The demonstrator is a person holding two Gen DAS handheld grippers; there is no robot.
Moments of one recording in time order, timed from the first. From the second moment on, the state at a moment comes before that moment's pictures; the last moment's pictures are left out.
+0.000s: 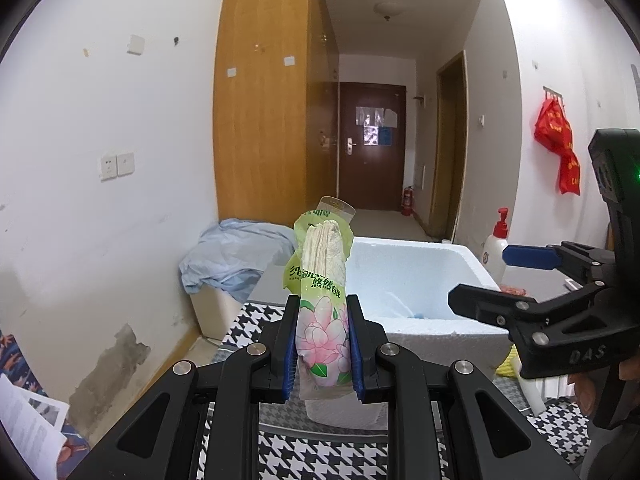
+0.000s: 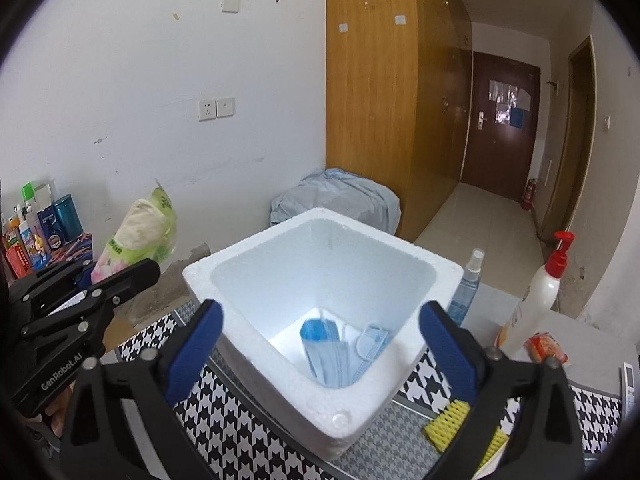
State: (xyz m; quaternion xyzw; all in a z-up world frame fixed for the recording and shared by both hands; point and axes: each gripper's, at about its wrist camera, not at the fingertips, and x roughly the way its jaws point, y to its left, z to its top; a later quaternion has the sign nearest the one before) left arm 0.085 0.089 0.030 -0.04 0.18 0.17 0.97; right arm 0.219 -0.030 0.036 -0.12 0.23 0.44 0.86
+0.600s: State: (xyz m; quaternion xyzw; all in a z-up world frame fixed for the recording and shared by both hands) left arm 0.108 0.084 0.043 -0.02 0.18 0.13 0.97; right arm 0.211 -0.061 0.042 -0.10 0.22 0.42 0.87
